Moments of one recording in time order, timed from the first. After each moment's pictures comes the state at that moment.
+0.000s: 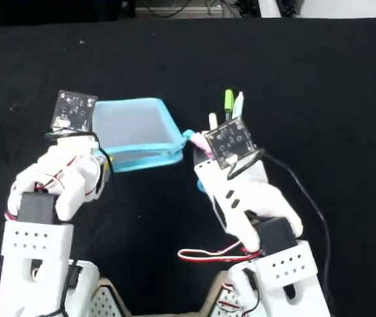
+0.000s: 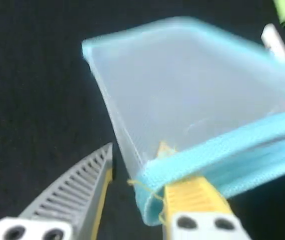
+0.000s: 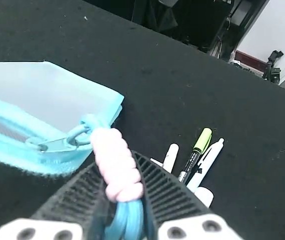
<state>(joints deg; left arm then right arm) -1.4 -58.5 50.2 61.5 -8.5 -17.5 -70.0 64.5 43.5 13.8</state>
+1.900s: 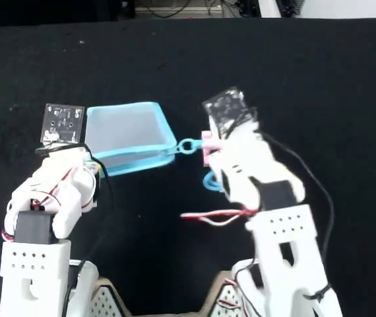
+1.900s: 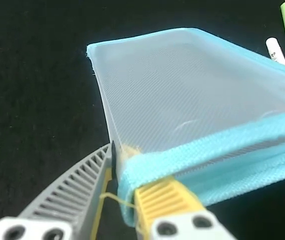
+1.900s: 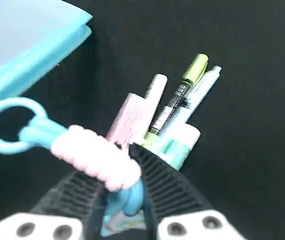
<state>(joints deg) -2.6 -67.5 53.5 65.2 -4.2 -7.4 -49.3 51.8 53.1 18.9</state>
